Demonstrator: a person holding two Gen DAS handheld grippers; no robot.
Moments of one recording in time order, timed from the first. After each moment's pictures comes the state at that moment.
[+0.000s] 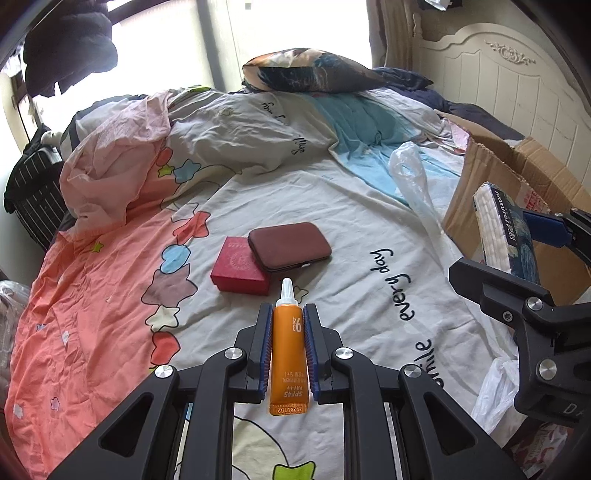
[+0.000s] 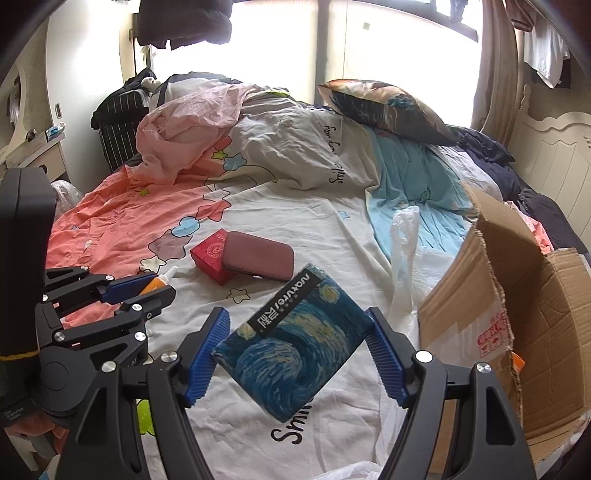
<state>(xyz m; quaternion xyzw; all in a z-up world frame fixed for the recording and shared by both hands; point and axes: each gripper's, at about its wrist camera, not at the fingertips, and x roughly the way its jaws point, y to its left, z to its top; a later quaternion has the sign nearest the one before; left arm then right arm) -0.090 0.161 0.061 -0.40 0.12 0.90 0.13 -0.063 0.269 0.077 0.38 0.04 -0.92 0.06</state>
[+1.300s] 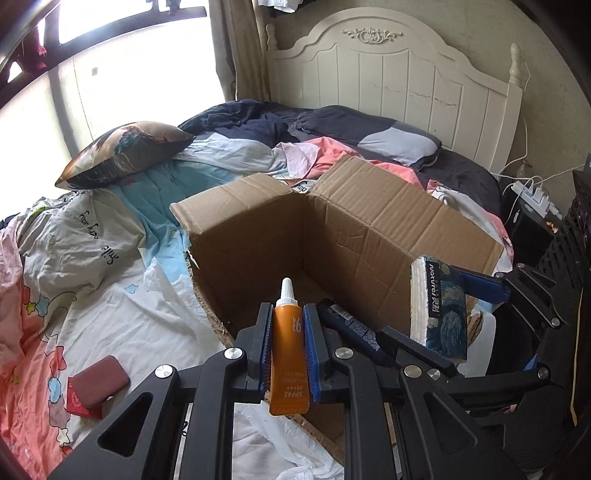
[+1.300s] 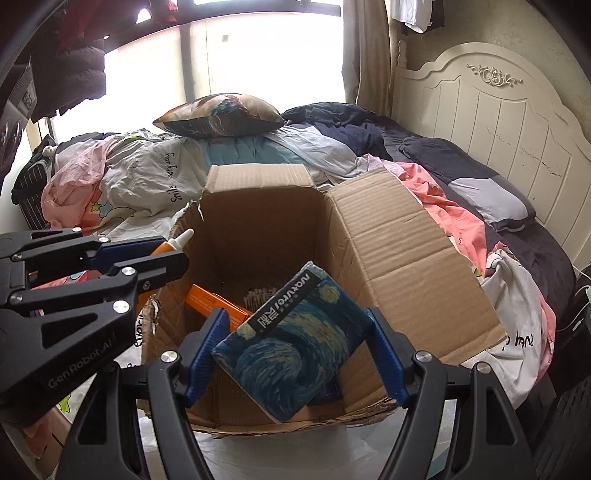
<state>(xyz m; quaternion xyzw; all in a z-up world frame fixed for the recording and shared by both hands) -0.059 0.423 0.121 -0.36 0.17 0.85 0.34 0.003 0.491 0.094 0.37 -0.04 -0.92 -0.10</state>
